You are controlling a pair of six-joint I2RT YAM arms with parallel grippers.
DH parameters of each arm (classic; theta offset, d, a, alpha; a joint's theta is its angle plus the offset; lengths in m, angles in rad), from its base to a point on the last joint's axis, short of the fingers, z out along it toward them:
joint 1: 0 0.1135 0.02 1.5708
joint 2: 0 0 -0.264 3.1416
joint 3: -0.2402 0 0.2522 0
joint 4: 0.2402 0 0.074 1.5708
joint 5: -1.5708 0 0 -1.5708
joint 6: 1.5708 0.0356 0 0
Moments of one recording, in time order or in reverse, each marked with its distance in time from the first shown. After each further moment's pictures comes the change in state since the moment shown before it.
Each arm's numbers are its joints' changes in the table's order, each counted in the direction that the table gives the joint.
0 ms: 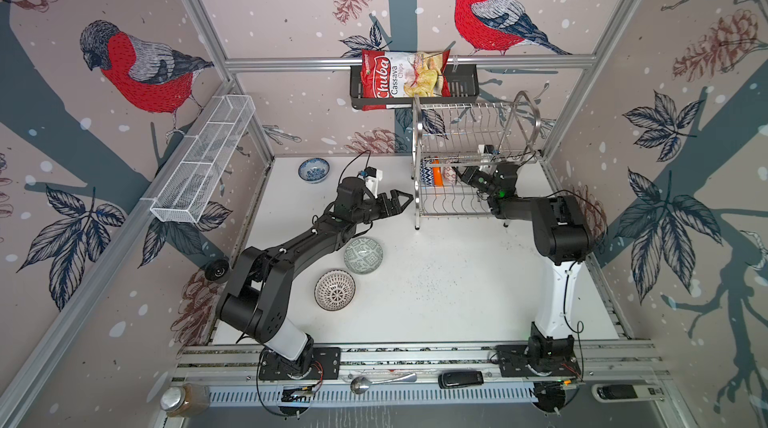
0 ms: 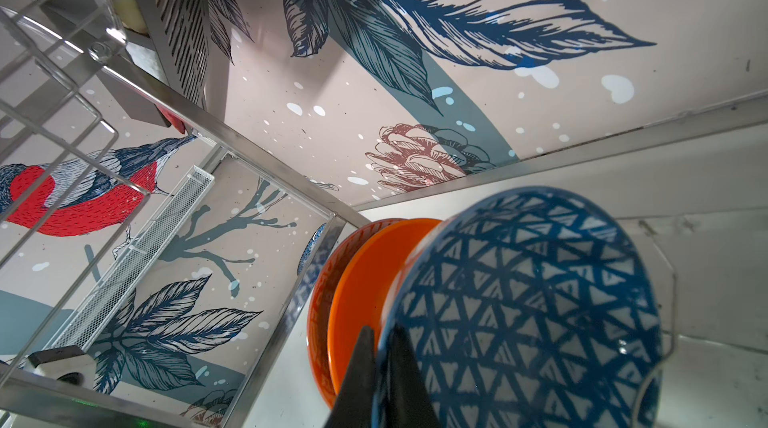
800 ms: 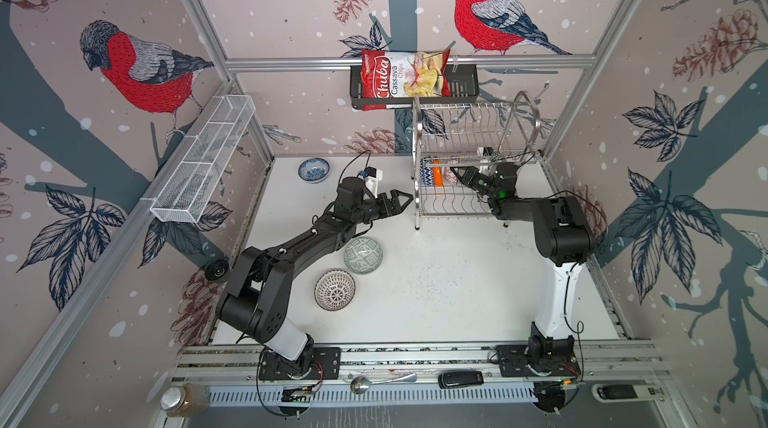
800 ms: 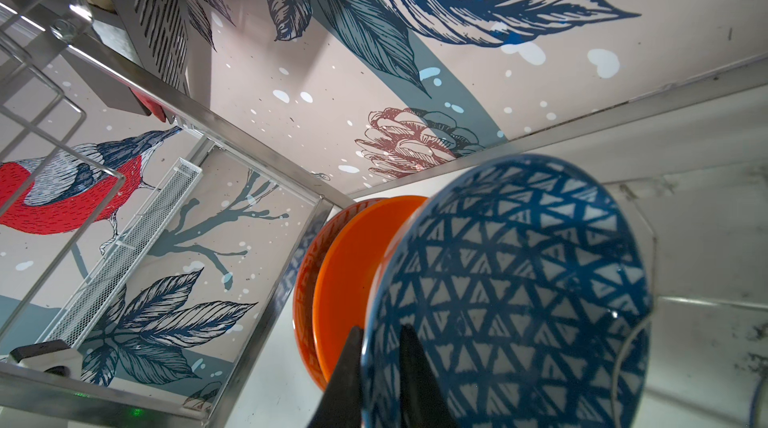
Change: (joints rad) left arm 0.000 0.000 0.000 0.000 0.000 0.000; right arm -0.002 0.019 0.022 0.041 0.000 -0.023
